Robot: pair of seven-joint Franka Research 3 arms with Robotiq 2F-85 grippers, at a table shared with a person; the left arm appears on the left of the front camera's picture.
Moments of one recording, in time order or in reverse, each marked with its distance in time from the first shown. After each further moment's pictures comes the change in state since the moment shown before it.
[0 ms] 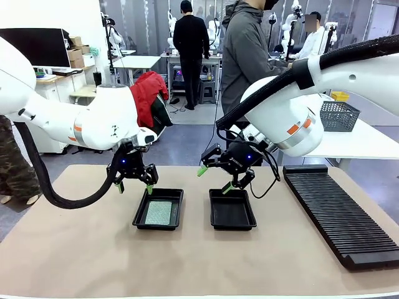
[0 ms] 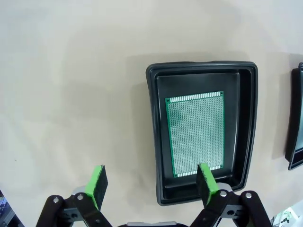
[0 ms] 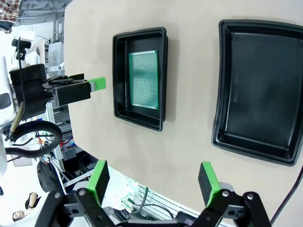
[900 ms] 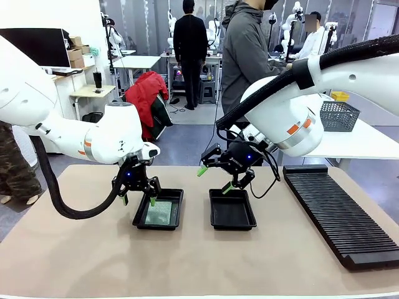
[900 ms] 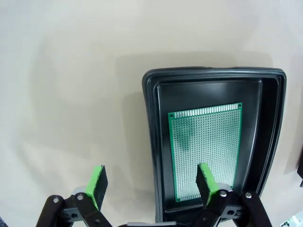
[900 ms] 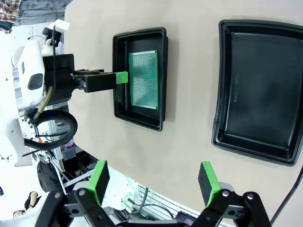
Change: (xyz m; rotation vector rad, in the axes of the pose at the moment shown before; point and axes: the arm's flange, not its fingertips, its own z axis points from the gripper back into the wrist) left arm 0.010 0.000 -0.053 -0.013 0.056 0.010; right arm 0.000 0.000 0.000 0.000 0.000 0.000
